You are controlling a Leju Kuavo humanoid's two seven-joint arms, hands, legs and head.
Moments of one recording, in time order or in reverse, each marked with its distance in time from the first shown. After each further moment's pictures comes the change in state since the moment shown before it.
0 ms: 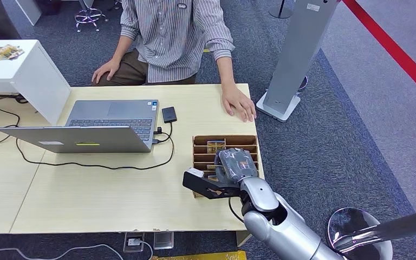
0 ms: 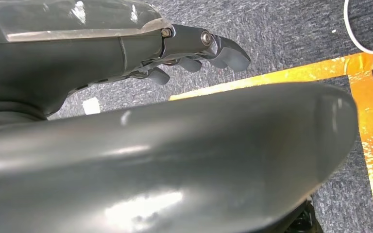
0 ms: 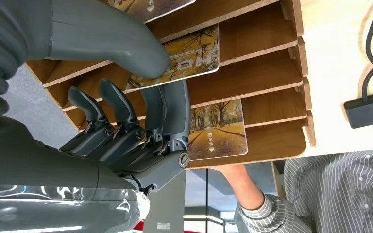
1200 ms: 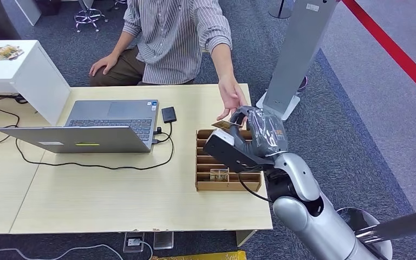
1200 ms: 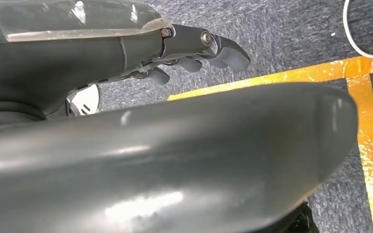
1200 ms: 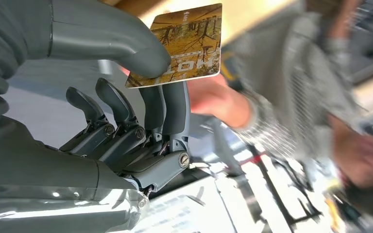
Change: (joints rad) left arm 0.004 0.001 0.000 0.000 0.014 0.003 -0.014; right arm -0.031 -0.093 -0.158 -0.366 -0.111 -0.110 -0.056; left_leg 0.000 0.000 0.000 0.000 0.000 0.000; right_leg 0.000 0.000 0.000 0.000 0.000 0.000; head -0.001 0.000
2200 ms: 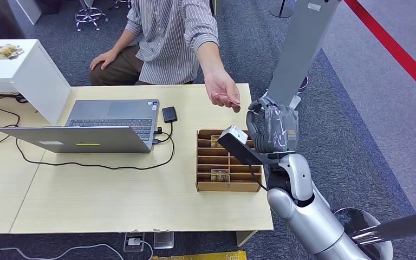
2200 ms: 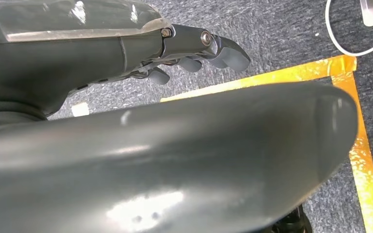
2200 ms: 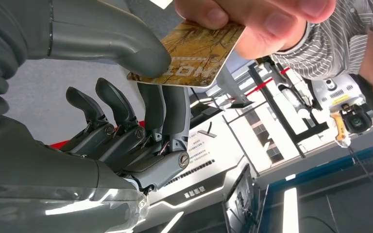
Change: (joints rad) left arm -0.002 -0.006 -0.001 0.000 -0.029 0.006 -0.037; right arm 0.008 0.048 -0.060 0.272 0.195 -0.405 -0.167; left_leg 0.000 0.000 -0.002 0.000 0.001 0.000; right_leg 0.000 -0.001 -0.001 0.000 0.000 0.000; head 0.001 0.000
